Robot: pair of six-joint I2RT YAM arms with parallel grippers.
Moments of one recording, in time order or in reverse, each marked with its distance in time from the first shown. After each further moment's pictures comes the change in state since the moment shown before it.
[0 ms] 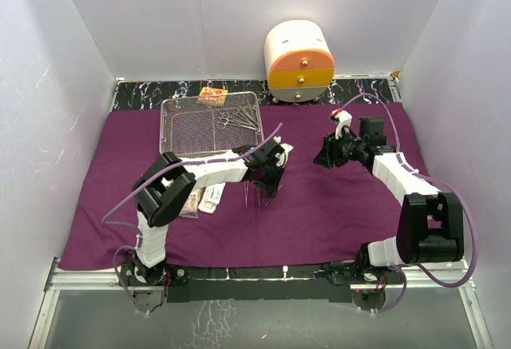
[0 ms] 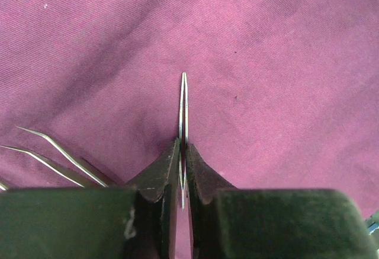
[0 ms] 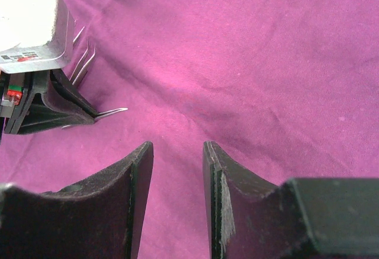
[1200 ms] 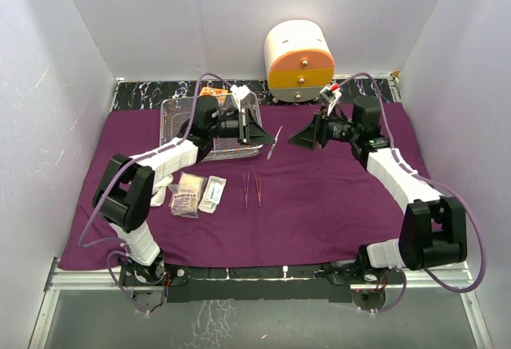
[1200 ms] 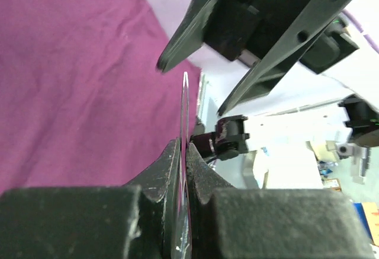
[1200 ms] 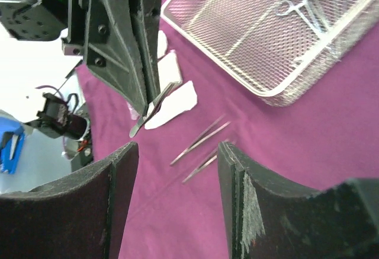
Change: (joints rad) left arm 0.397 -0.211 -0.174 0.806 0.821 -0.484; right arm 0.094 -0.037 0.102 0.307 -0.317 0.444
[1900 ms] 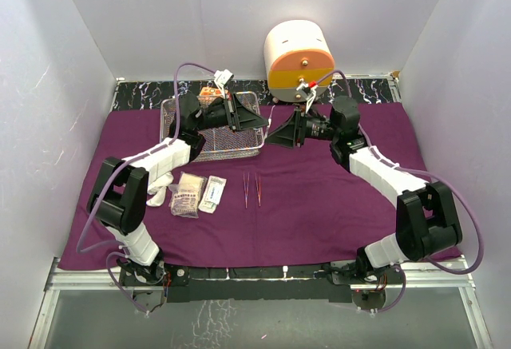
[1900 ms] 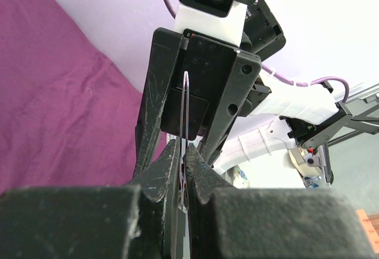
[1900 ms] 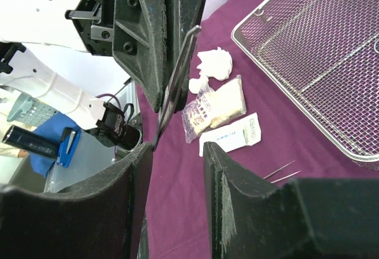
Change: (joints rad) left arm 0.066 -0.042 -0.038 0.440 0.025 -0.329; right arm 0.216 0.090 0.006 0.374 -0.003 0.329
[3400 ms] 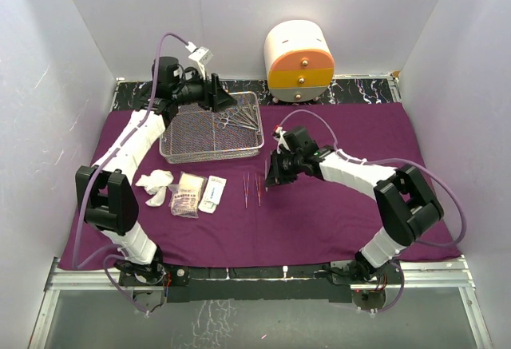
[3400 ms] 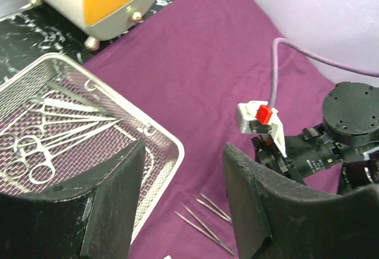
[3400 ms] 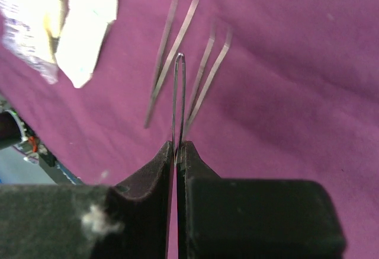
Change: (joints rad) left arm 0.180 -0.032 0.405 -1.040 -0.193 0.997; right arm 0.266 0.135 0.016 -0.675 0.620 -0.106
